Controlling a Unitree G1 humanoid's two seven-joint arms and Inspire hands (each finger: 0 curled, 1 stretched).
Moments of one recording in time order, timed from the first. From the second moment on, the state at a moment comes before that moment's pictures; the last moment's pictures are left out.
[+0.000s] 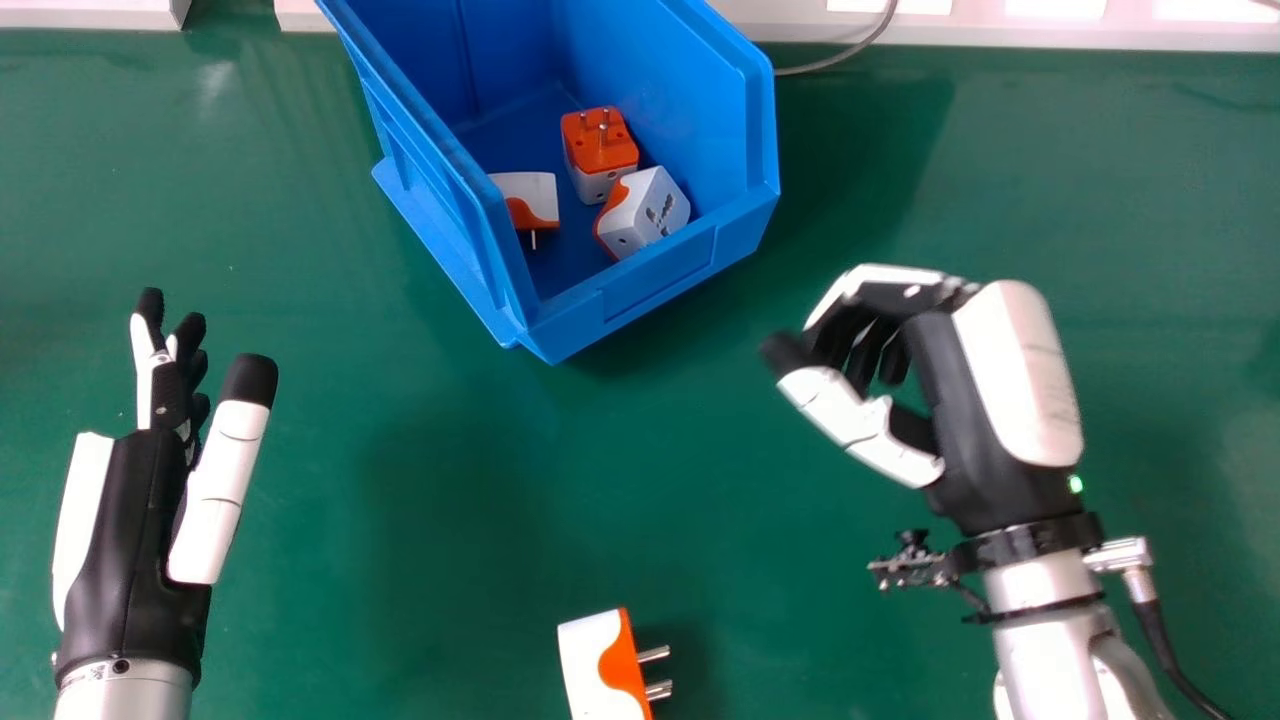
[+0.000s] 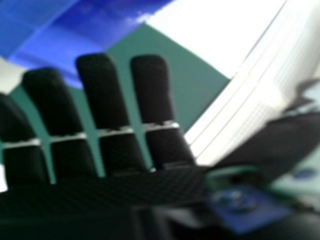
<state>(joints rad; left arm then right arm) 0.35 0.17 0.26 -0.17 0.00 -0.19 -0.09 -0.09 -0.26 0.20 0.33 -0.57 -0.52 -0.56</state>
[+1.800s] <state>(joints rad) 0.09 0.21 0.26 0.17 0.12 -0.30 0.08 -0.27 -0.15 0.06 0.64 -0.30 -0.59 -0.38</state>
